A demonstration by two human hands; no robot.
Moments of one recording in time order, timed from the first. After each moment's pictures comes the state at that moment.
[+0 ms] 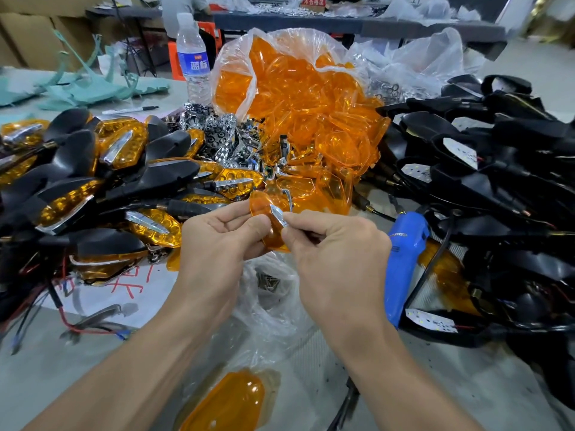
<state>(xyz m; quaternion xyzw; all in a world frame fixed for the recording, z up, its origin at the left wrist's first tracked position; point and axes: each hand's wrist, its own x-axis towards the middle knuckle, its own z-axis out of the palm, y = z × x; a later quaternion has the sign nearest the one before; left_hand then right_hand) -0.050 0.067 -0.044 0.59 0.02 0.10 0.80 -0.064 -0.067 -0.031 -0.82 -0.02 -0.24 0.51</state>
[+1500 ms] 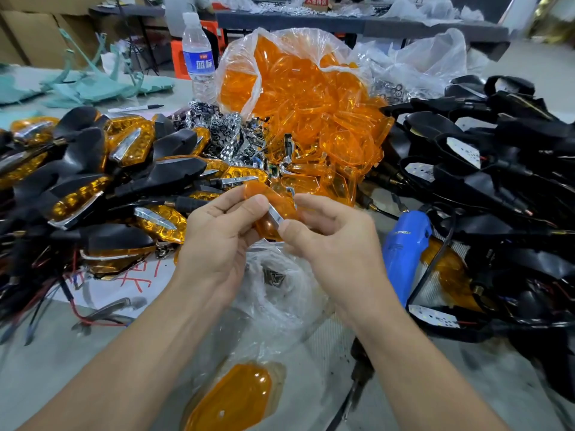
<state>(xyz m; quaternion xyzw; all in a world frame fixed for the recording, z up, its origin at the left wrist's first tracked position) -0.042 0.073 -0.030 0.52 0.05 0.07 0.85 -0.052 -0.076 -0.032 -0.74 -0.01 -0.03 0.68</state>
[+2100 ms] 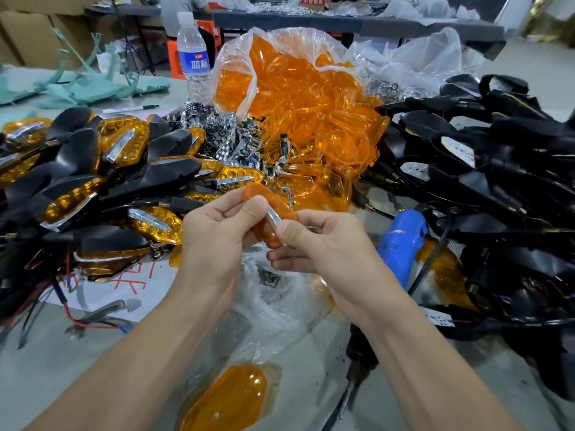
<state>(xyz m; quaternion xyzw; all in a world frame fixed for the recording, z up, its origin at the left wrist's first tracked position) -0.044 0.067 -0.036 0.57 0.05 0.11 0.81 -0.051 -0.084 -0.024 -0.66 -0.05 0.11 0.75</state>
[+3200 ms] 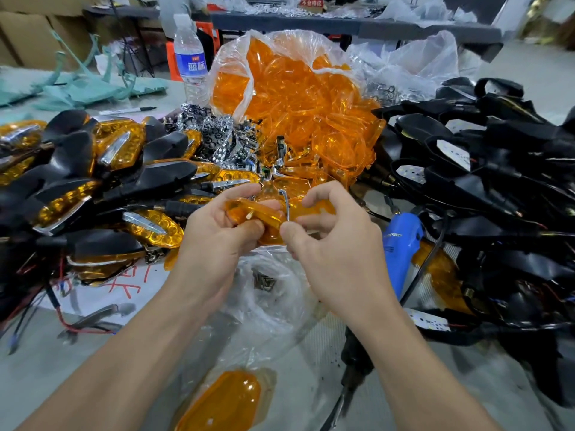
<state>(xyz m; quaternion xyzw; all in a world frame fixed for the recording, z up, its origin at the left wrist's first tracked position) -0.039 0.077 -0.039 0.61 -0.01 0.05 0.79 -0.054 -0.086 -0.021 -0.82 -0.06 -0.11 0.57</state>
